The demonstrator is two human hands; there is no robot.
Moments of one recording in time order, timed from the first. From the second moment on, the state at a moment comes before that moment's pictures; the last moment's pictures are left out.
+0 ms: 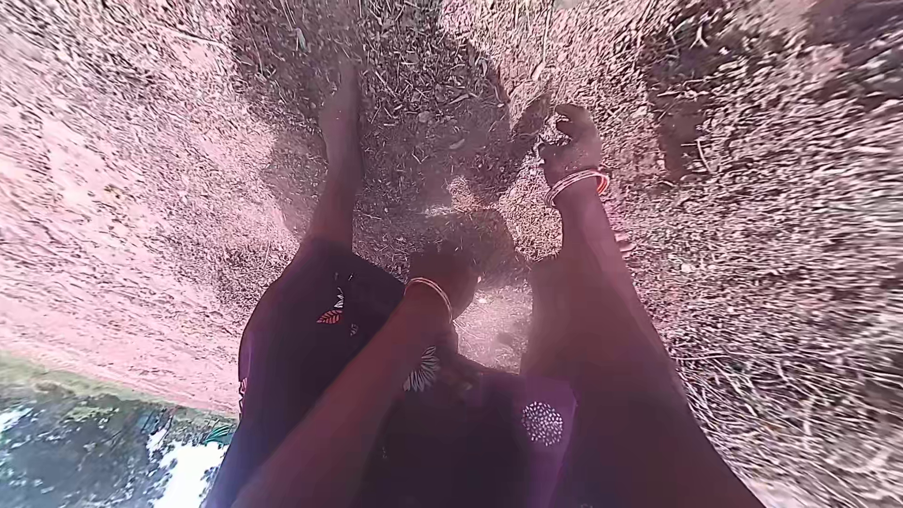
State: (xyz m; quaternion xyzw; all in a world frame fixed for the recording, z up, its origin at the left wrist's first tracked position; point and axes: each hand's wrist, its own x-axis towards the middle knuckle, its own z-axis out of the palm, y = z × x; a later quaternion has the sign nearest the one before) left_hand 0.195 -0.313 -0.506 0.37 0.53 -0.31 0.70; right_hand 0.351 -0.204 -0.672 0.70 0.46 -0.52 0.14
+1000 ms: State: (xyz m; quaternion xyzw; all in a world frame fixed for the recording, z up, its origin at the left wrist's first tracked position) left_hand 0.126 -0.299 -0.509 -0.25 0.67 0.44 0.54; right_hand 0.226 -0.206 -0.597 0.43 0.67 -0.59 0.12
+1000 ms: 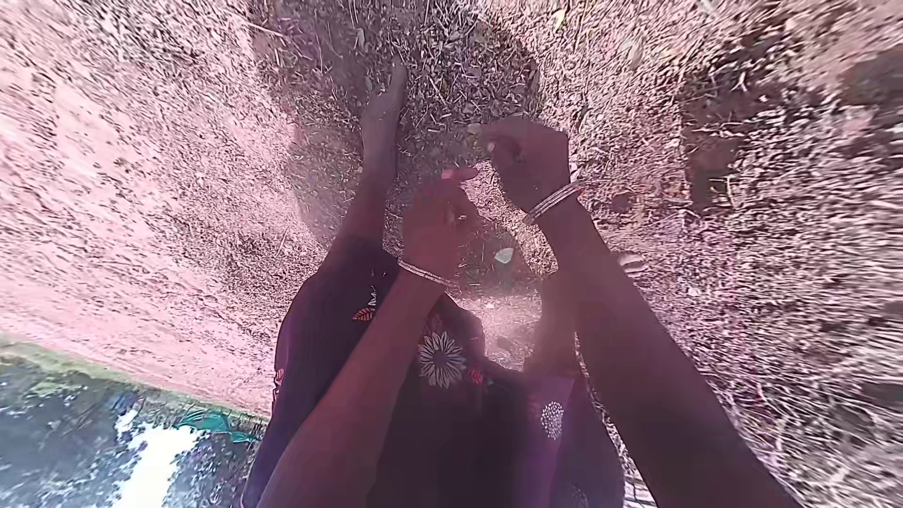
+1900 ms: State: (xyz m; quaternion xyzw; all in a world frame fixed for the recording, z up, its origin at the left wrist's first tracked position) left_hand 0.128 -0.306 -0.522 -0.14 0.82 0.39 0.40; right_hand 0.242 -0.235 -0.567 0.53 0.43 -0.73 0.02
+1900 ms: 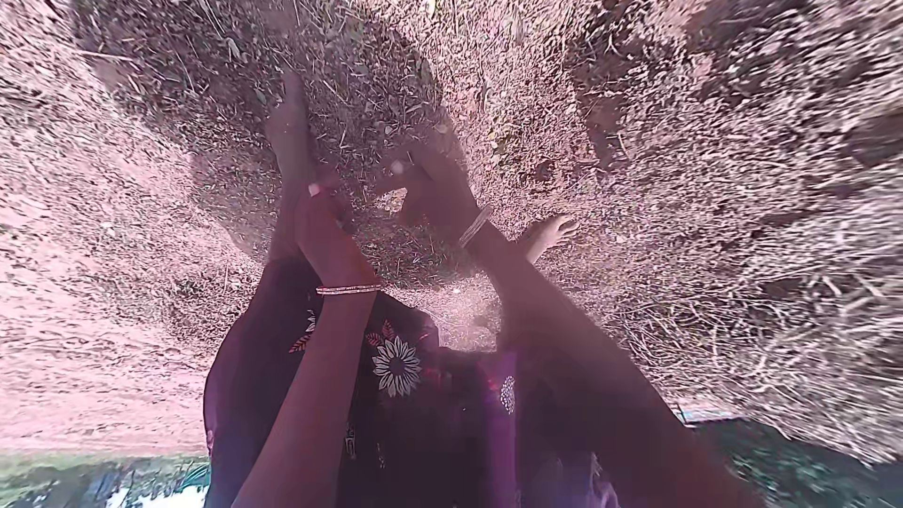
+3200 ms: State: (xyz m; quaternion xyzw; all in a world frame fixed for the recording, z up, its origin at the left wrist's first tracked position) left_hand 0.164 -0.324 -0.528 -0.01 0.73 0.40 0.55; right_hand 0.373 -0.292 -0.629 0.45 0.54 -0.59 0.41
